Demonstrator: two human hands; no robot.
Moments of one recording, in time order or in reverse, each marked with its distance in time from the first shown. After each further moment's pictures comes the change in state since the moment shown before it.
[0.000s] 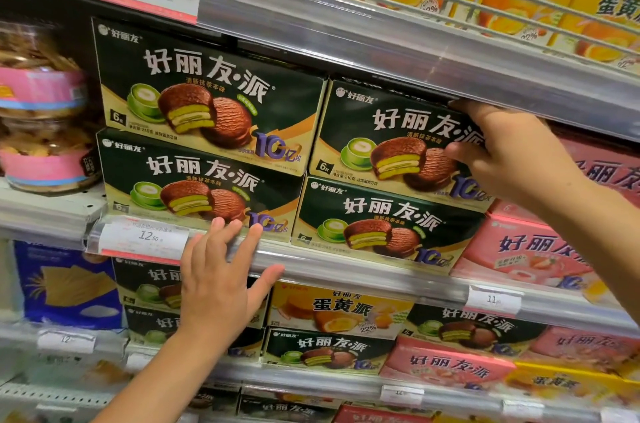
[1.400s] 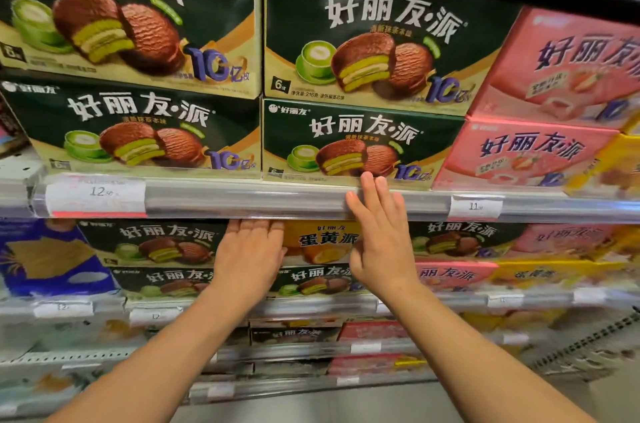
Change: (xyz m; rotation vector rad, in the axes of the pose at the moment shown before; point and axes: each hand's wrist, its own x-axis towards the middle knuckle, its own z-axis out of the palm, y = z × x) left_hand -0.022 0.045 0.027 0.175 -0.642 0.219; right_hand -0.166 -0.069 0.192 0.283 0.045 -0.004
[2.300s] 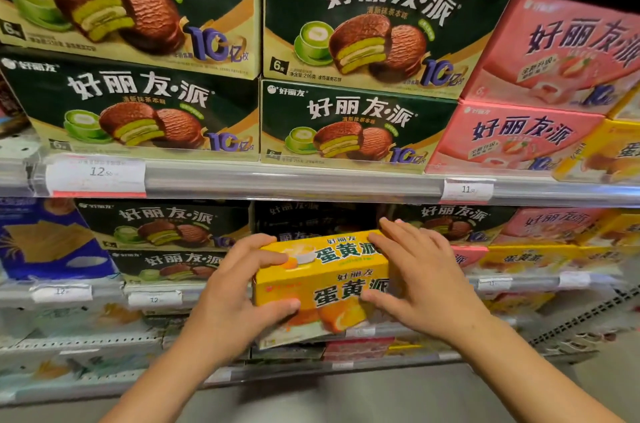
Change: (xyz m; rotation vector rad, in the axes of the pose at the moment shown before) left_hand -0.086 -0.003 -0.012 -1.148 0.115 0.006; right_hand -0.067 0.012 -0.067 -0.098 -0.364 -0.014
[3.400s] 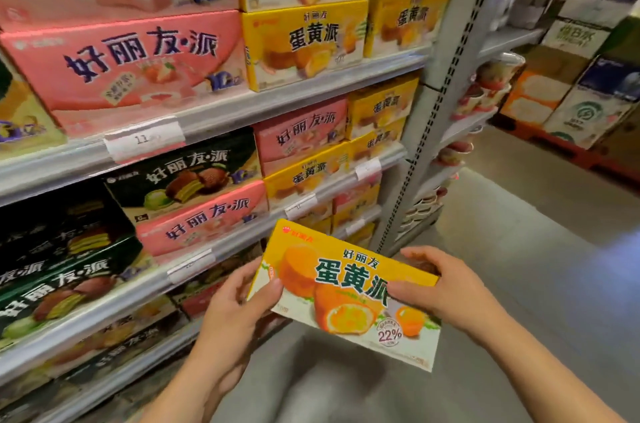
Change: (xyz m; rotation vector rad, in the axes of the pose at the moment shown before) left_hand -0.039 0.123 0.322 -0.750 -0.427 -0.600; right_hand -0.334 0.184 -0.046 0.767 0.020 1.142
